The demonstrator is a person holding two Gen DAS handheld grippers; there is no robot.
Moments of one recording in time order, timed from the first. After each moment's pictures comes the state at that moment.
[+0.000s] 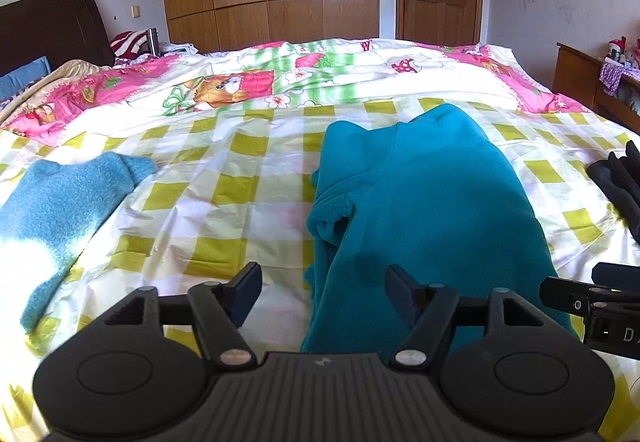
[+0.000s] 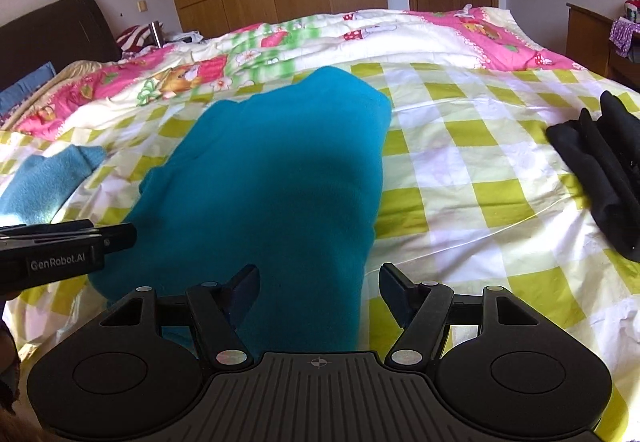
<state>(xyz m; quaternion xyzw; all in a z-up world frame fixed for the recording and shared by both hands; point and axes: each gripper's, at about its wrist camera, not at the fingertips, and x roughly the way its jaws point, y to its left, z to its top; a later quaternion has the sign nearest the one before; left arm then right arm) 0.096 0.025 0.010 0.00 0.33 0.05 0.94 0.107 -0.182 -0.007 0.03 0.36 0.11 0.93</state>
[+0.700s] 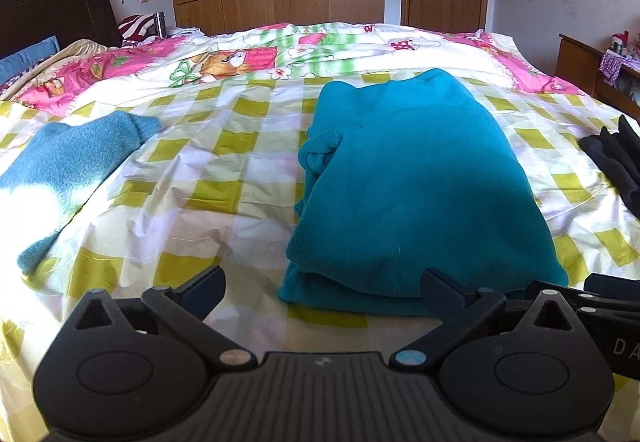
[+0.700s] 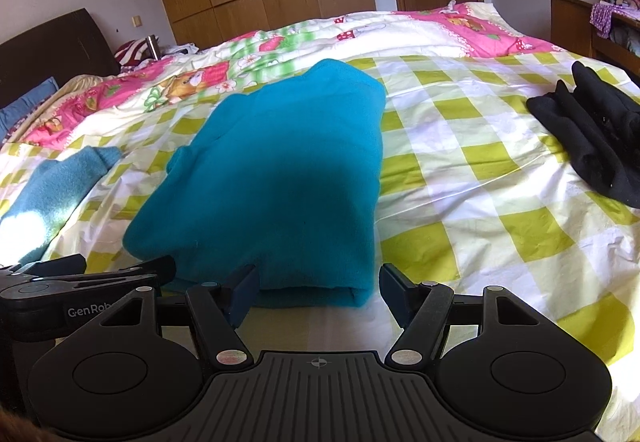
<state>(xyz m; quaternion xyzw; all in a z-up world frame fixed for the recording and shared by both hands) 0.055 0.009 -0.015 -0.01 0.35 0.05 0.94 0.058 -0.182 -0.022 0.06 0.36 0.10 0.92</state>
